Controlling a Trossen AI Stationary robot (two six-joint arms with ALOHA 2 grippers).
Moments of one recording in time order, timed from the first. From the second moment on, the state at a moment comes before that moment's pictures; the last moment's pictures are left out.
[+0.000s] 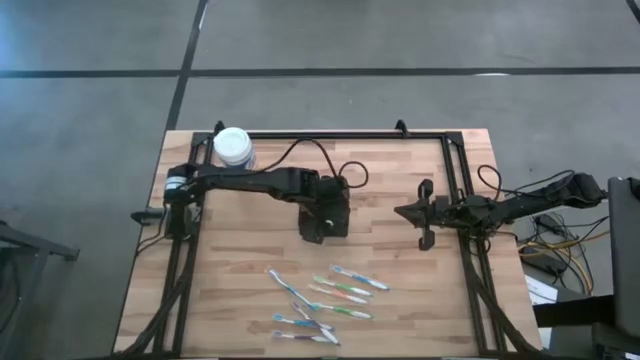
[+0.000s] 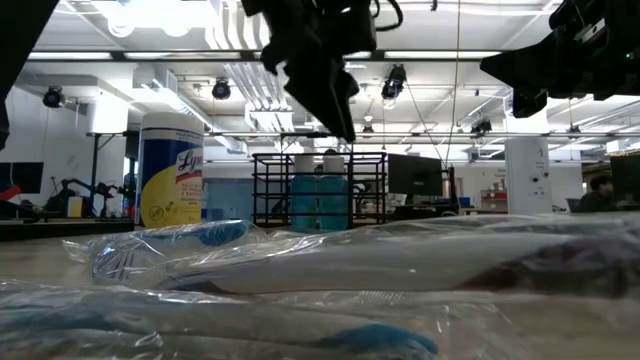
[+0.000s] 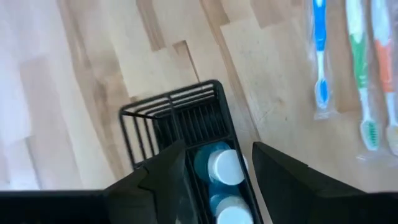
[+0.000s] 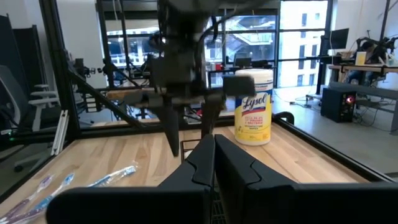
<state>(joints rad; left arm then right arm) 0.04 1.89 1.69 -0.84 0.07 0.36 0.18 0.58 0.01 0.69 0.29 0.05</state>
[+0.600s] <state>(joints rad) 0.05 1.39 1.74 -0.98 0.07 0.26 0.18 0.58 0.01 0.69 0.29 0.05</state>
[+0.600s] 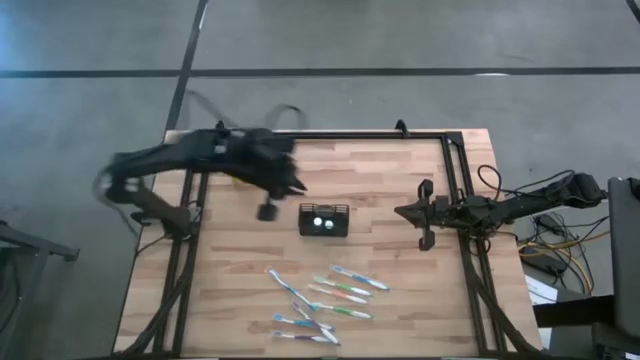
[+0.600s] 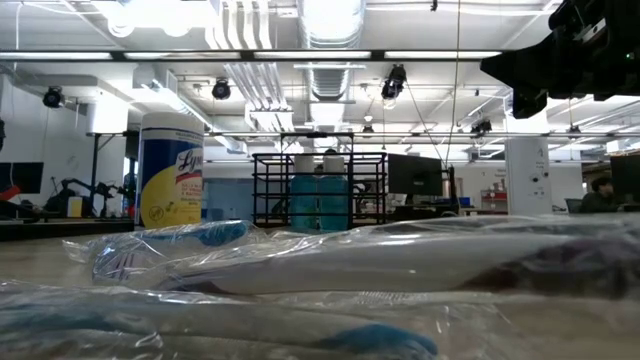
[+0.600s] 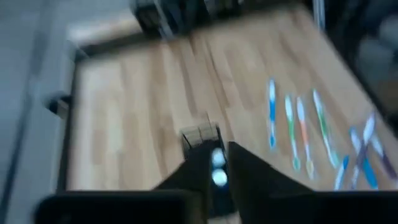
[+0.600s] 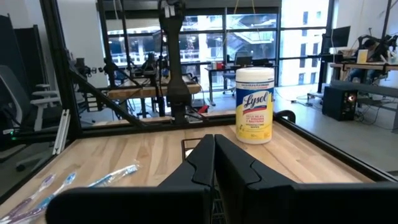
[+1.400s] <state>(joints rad) 0.21 0.19 0.25 -0.10 -0.06 0.03 0.18 0.58 0.01 0.74 0.29 0.02</state>
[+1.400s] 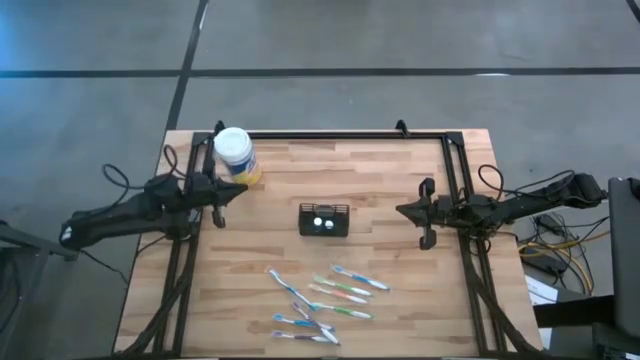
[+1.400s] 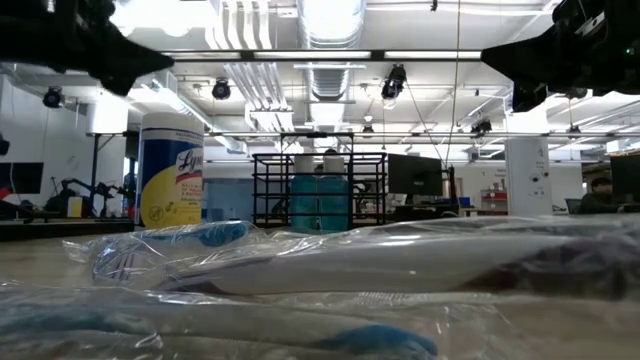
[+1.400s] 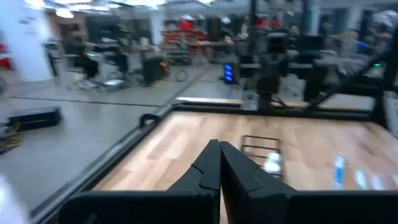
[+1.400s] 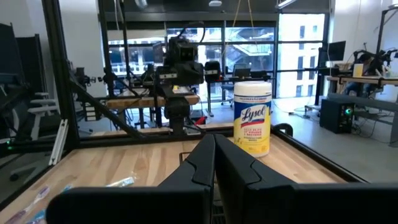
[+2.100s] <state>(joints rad) 0.21 0.13 0.01 0.08 -0.18 0.03 0.18 0.68 0.01 0.74 0.30 0.05</state>
